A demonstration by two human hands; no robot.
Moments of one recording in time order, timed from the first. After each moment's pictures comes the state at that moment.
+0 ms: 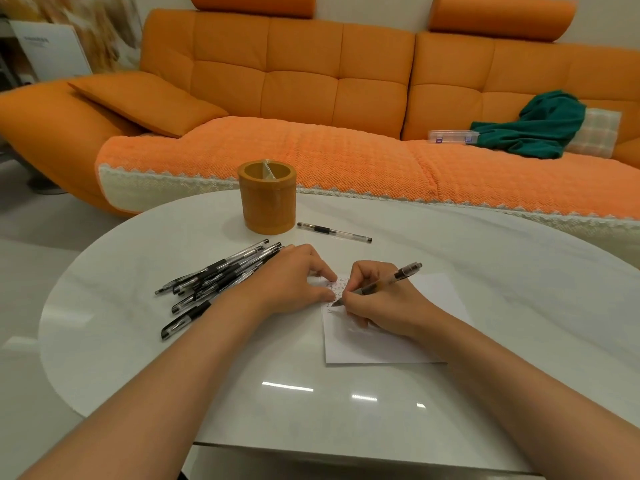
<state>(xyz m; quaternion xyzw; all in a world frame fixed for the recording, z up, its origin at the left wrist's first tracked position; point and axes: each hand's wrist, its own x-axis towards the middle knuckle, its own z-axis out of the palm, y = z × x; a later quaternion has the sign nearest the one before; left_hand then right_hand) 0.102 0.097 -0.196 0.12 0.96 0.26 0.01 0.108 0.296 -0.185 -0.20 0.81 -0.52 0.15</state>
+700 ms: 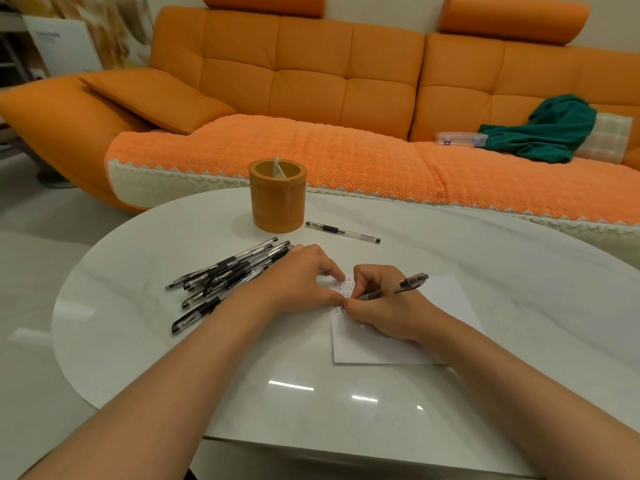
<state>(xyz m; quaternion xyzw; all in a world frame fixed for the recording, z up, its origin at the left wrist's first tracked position) 0.106 0.096 -0.194 0.12 0.96 0.26 0.02 0.106 0.289 -0.190 -0.23 0.83 -0.49 0.14</state>
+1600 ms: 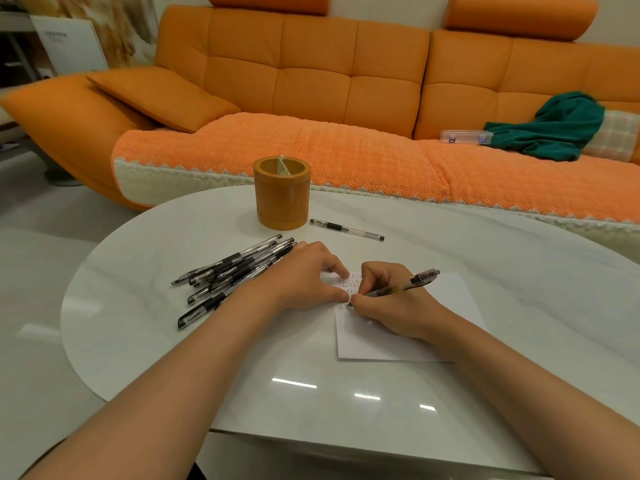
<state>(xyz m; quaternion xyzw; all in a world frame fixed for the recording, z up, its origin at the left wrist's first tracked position) 0.106 0.097 -0.194 0.12 0.96 0.26 0.03 0.104 0.293 -0.195 -0.24 0.83 -0.49 0.11</state>
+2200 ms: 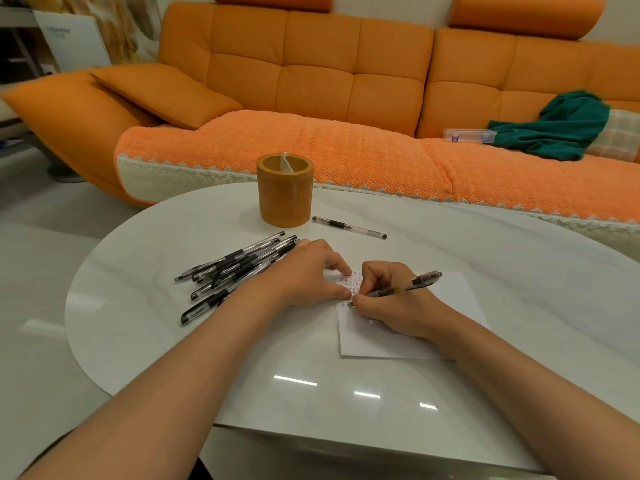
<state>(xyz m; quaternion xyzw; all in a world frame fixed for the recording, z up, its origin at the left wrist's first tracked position) 0.108 0.096 -0.194 0.11 0.96 0.26 0.03 0.105 0.294 -0.195 -0.25 0.83 -0.48 0.12</state>
